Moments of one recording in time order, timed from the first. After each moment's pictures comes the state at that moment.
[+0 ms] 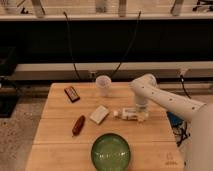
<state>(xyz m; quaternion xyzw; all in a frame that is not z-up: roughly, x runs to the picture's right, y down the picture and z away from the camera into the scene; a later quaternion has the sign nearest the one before) 0.216 0.177 0.875 -0.40 0.03 -0.01 0.92</state>
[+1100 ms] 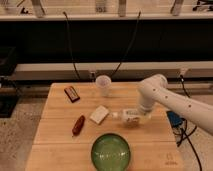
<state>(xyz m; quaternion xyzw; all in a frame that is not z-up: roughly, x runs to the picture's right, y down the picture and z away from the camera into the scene) 0.198 0.174 0.798 -0.35 -0.04 -0.05 0.94</state>
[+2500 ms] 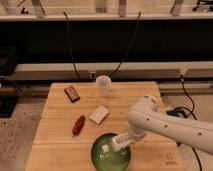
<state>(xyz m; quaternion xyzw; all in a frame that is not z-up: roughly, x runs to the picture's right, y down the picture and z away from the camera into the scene) 0.134 0.258 0.695 -0.33 -0.08 -0.21 0.92</state>
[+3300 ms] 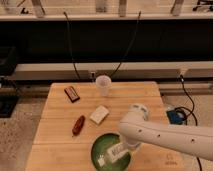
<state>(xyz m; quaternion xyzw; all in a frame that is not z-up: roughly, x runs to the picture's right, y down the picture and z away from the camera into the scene) 0.106 0.288 0.687 -0.34 -0.08 -0.26 0.90</state>
